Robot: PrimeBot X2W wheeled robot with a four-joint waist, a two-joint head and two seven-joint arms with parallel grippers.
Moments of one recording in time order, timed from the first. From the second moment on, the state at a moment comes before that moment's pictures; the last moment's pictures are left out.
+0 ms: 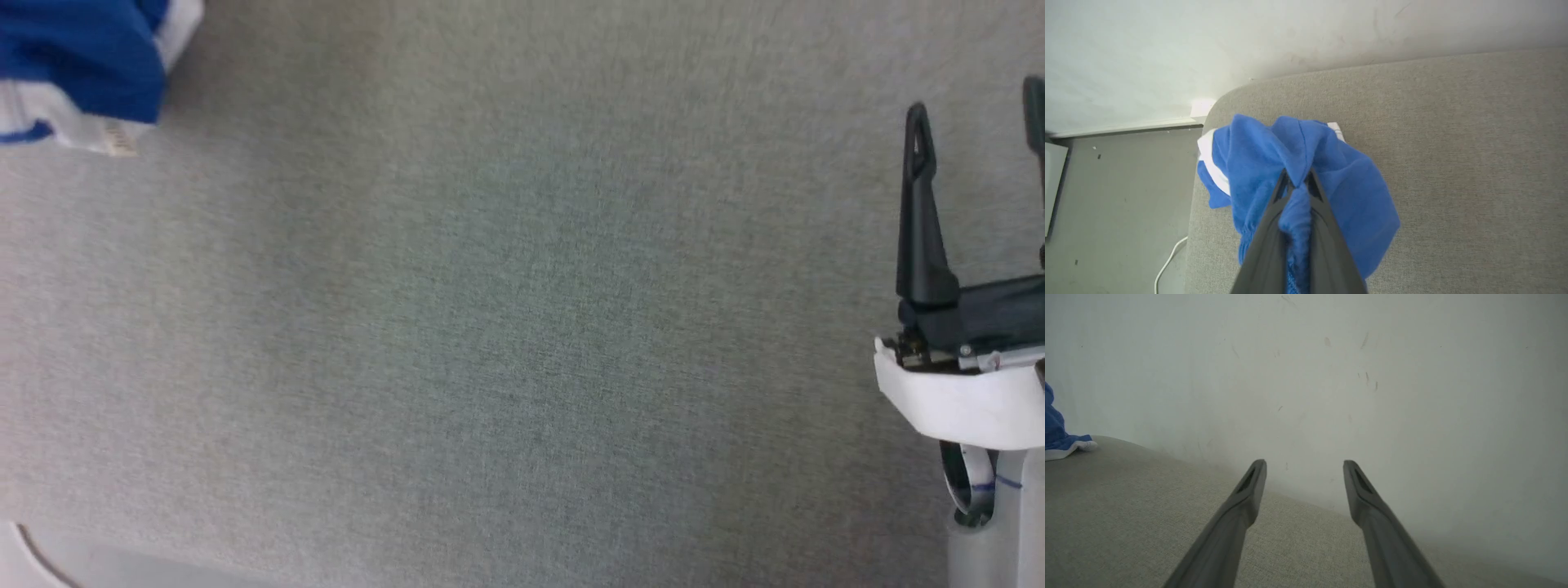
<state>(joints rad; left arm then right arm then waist) -1.20 0.80 -0.53 0.51 -0.80 -0.12 0.60 -0.25 -0.05 -0.05 -0.30 -0.17 0.13 -0.26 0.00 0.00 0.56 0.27</state>
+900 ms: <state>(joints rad) -1.43 0.51 -1.19 0.17 -0.93 -0.12 0.44 -0.09 -0.05 -0.10 -0.19 0.00 0.13 -0.26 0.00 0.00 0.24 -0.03</state>
